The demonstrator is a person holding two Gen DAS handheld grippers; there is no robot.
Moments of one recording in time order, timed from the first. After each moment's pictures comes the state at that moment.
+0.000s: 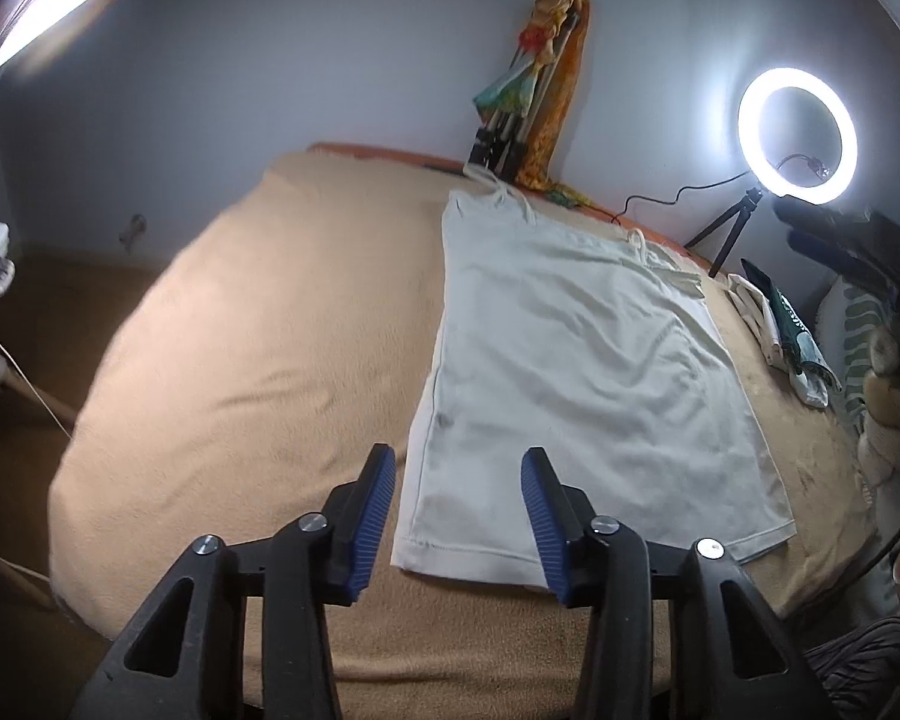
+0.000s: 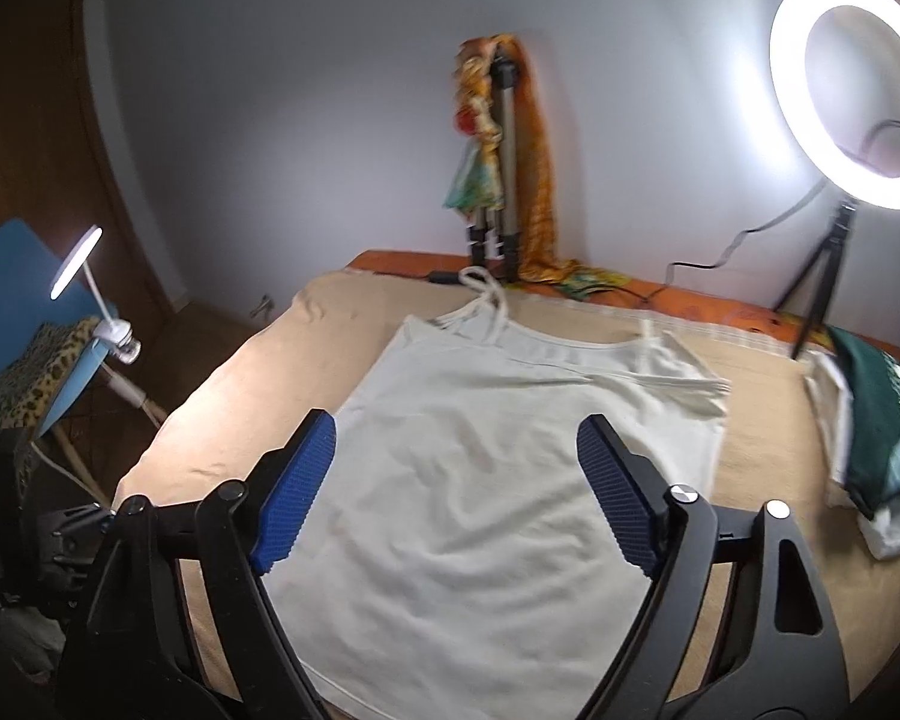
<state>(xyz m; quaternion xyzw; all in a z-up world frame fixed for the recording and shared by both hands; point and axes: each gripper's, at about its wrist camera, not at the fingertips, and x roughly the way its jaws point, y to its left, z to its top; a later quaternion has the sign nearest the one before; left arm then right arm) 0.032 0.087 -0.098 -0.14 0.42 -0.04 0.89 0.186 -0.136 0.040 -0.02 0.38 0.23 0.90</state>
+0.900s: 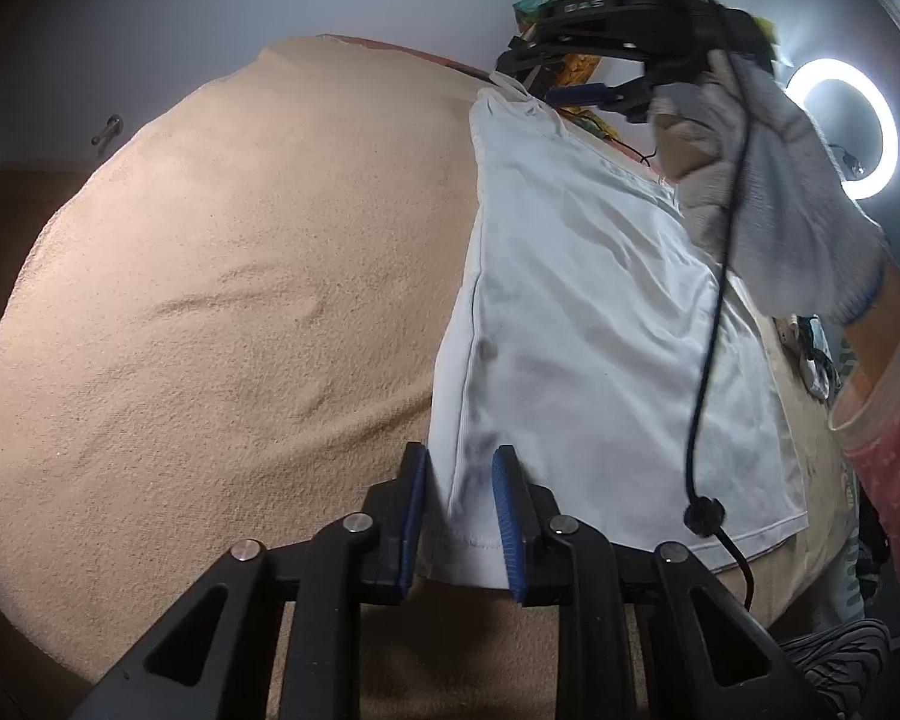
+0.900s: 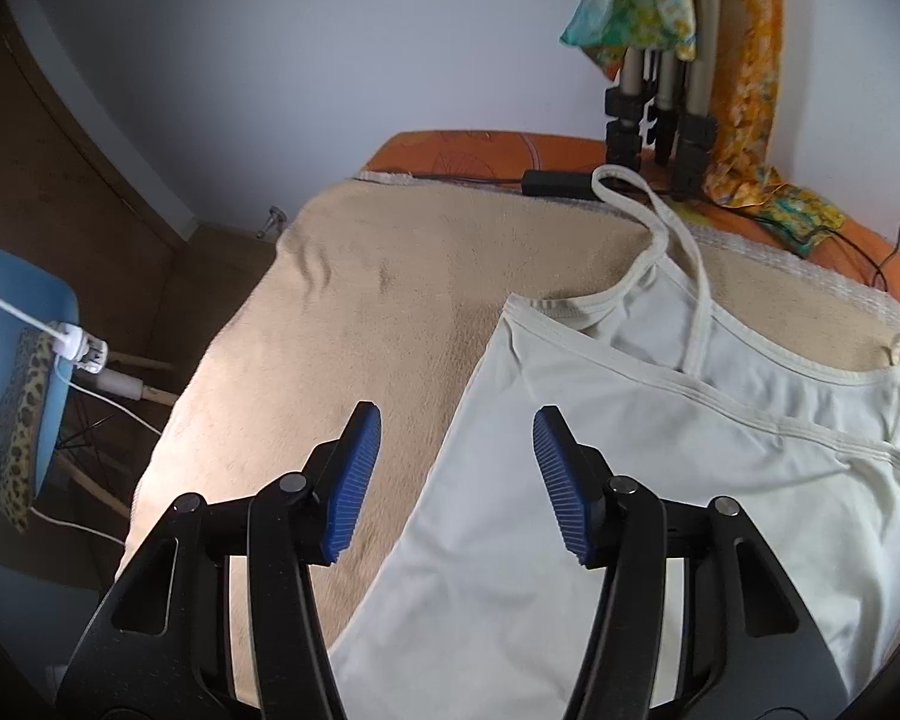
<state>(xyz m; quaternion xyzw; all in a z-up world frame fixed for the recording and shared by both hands) 0.061 0.107 -0.159 -0.20 0.49 -0.06 0.84 0.370 0.027 -0.099 0.00 0.55 0.25 0.79</state>
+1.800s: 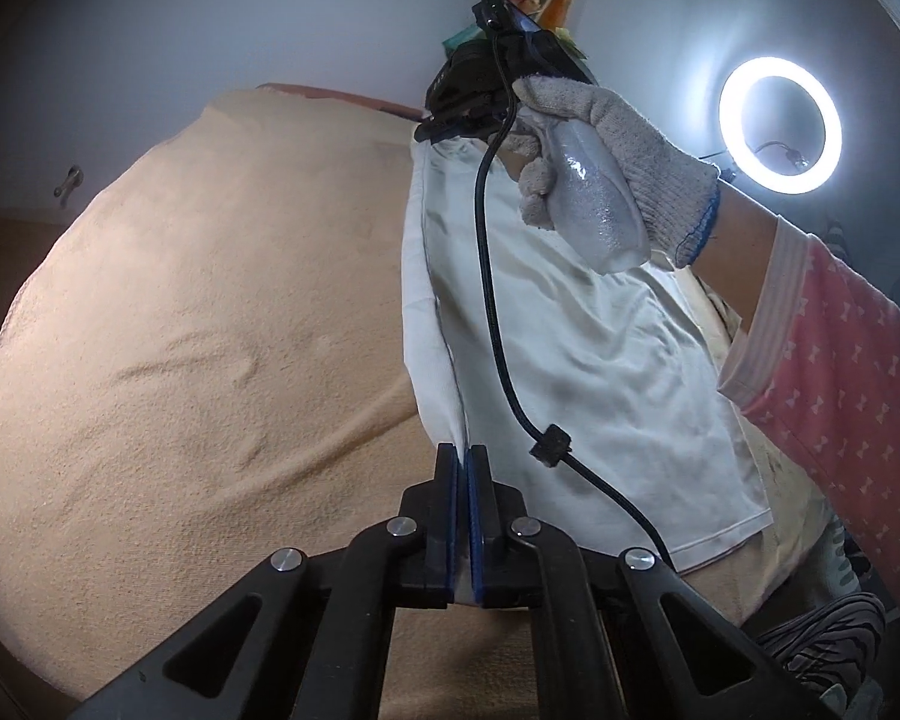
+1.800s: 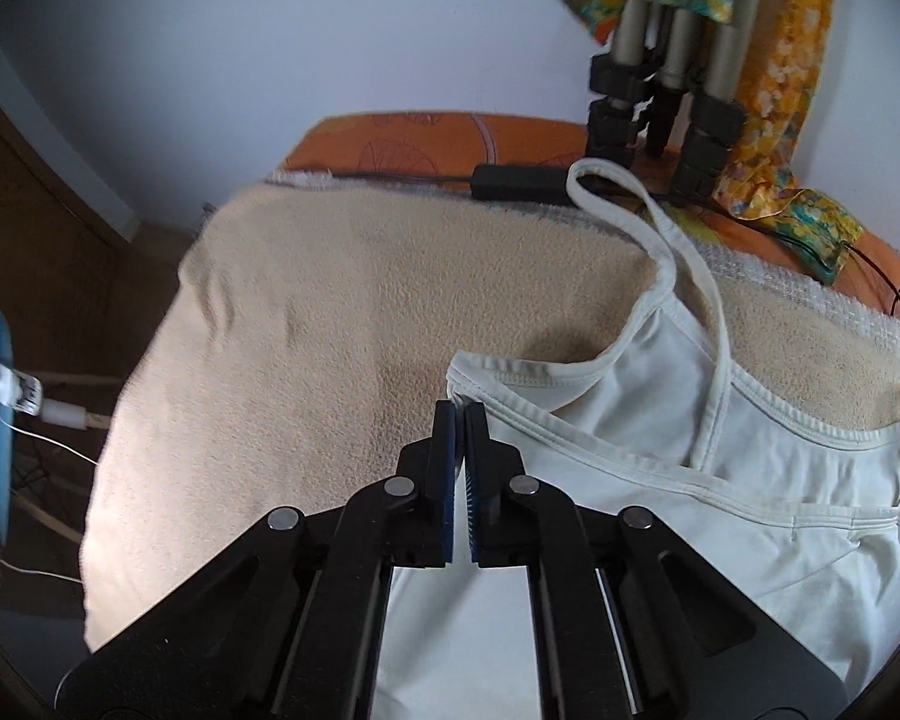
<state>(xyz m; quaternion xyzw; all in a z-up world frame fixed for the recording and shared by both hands) 0.057 0.086 -0.129 -0.18 0.45 -0.11 0.87 0.428 0.043 -0.138 -0.01 0.57 0.21 0.79</state>
